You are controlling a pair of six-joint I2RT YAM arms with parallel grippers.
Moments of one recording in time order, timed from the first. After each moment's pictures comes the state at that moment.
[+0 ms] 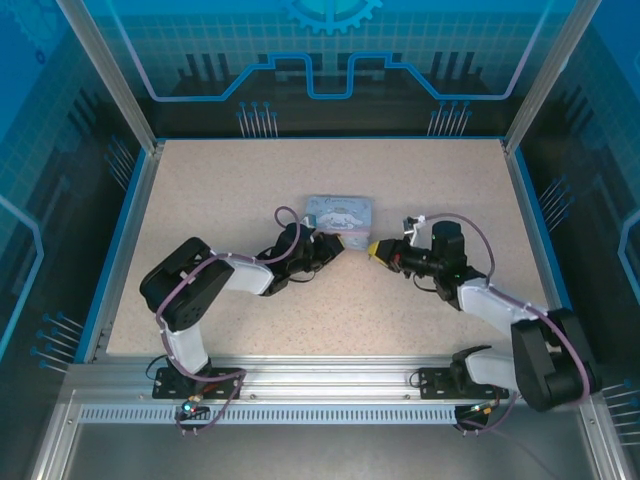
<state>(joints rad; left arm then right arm) -0.64 1.81 0.73 0.64 0.20 -1.23 0.25 1.21 0.43 0.35 -0.77 1.04</state>
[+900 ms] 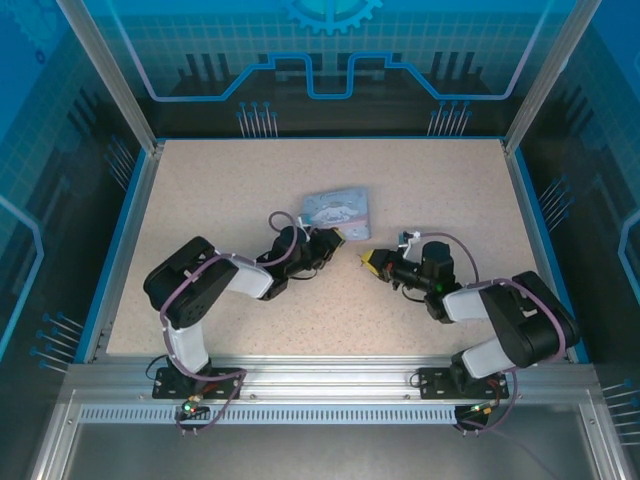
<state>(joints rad) -0.64 1.83 0.68 0.84 0.14 -1.44 0.36 1.49 0.27 0.93 -0.62 1.33</state>
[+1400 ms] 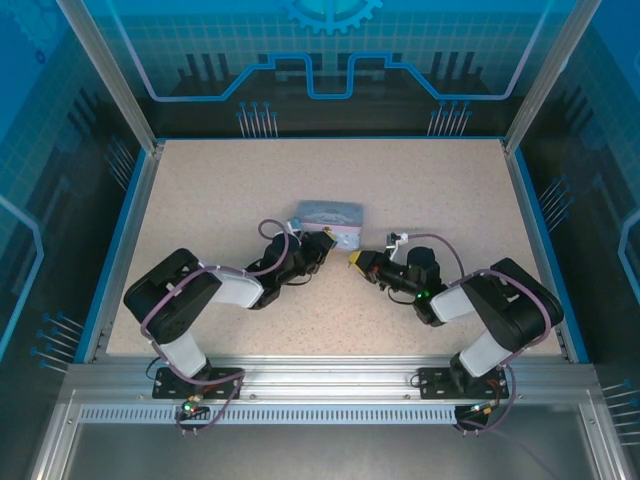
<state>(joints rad) -0.67 1.71 0.59 0.83 0.04 -1.50 0.49 1.60 0.28 1.09 -0.48 1.33</state>
